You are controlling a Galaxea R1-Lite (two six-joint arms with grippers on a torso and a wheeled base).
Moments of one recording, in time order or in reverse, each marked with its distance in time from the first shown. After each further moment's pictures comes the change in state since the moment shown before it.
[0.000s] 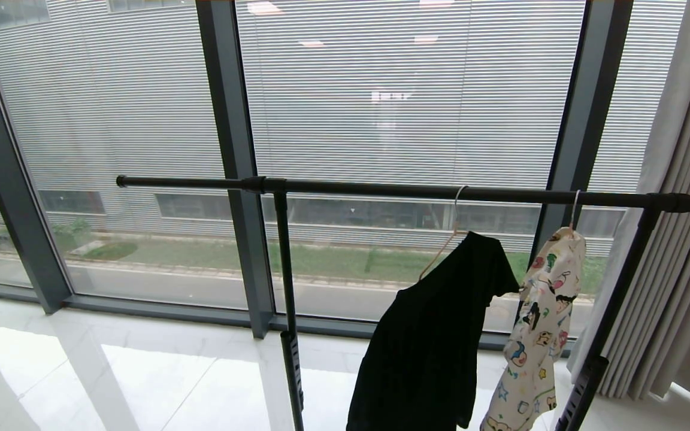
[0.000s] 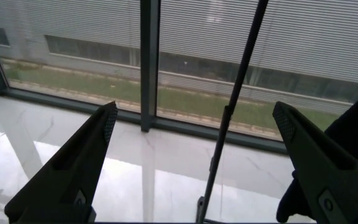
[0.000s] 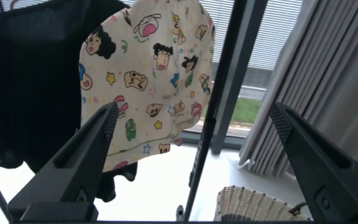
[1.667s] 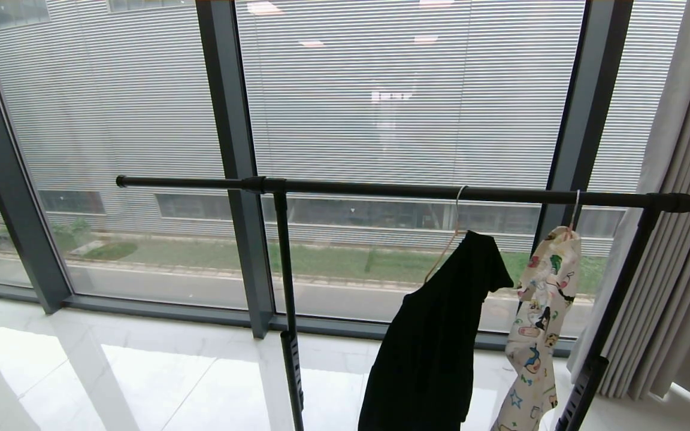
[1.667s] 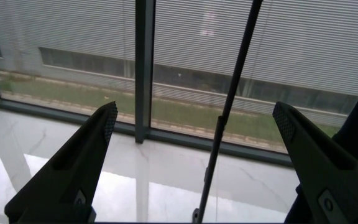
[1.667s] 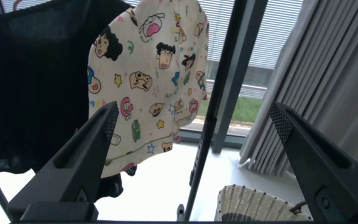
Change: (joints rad) left arm -0.005 -0.026 0.000 0.000 0.000 -0.002; right arm 0.000 0.000 0.002 0.000 -0.001 0.010
